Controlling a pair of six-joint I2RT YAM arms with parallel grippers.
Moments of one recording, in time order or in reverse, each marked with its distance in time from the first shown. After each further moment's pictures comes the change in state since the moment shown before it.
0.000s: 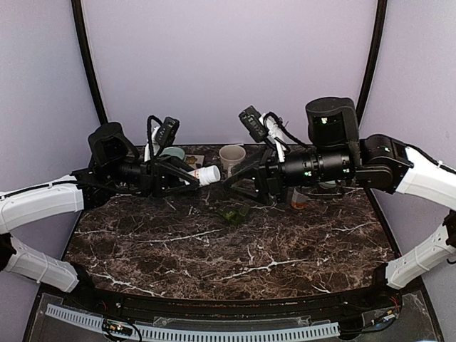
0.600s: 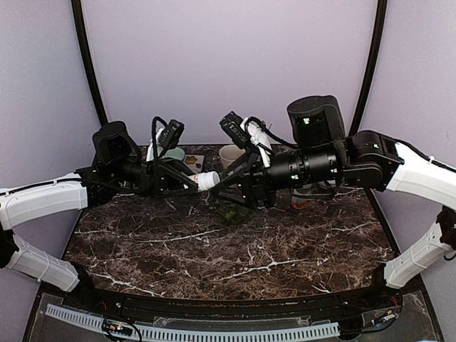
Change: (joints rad) left arm 0.000 0.045 0.019 0.016 0.119 -0.064; right arm 0.053 0.093 0.090 -0.057 0.020 -0.076
